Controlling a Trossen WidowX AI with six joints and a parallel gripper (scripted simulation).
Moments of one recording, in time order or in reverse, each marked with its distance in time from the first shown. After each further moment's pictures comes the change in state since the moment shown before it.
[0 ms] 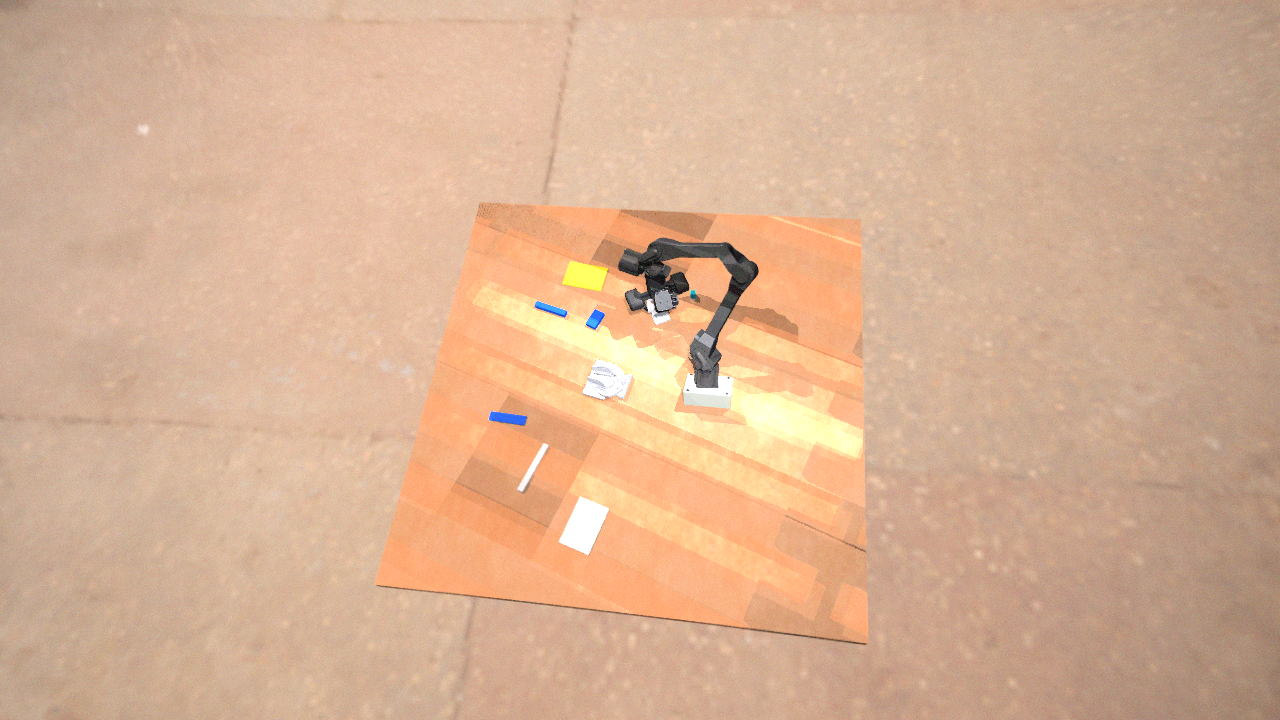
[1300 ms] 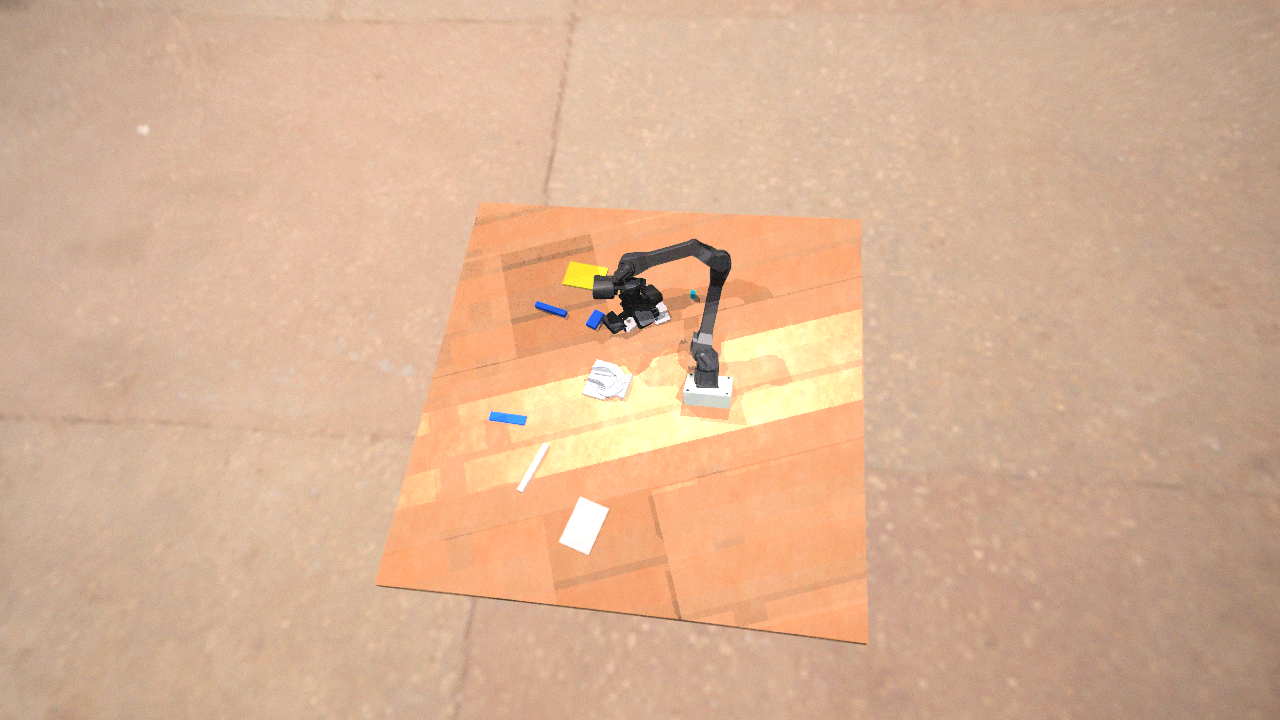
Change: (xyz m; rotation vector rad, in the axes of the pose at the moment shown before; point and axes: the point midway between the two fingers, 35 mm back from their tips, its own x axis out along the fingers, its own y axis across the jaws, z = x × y) arm -0.011 -0.091 0.036 -0.316 -0.030 -0.036
